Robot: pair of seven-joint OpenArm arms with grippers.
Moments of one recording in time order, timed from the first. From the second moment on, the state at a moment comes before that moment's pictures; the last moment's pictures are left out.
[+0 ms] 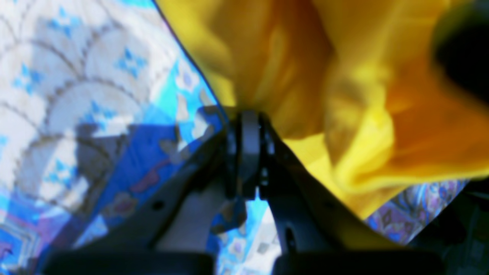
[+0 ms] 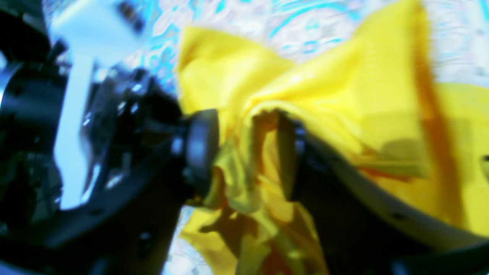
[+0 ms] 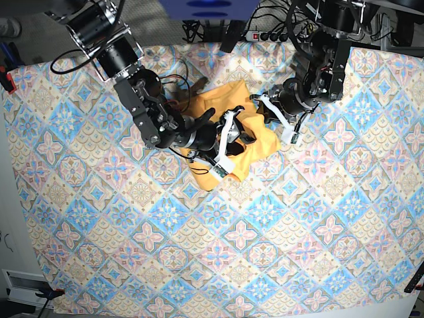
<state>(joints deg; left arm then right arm) 11.2 -14.2 7.1 80.2 -33.9 -17.3 38.6 8.2 7.4 -31.7 78.3 32.4 24.6 -38.9</state>
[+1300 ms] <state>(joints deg) 11.3 -18.6 7.3 80.2 -42.4 -16.8 40.5 -4.4 15.2 -21.2 82.3 32.4 24.6 -34.6</state>
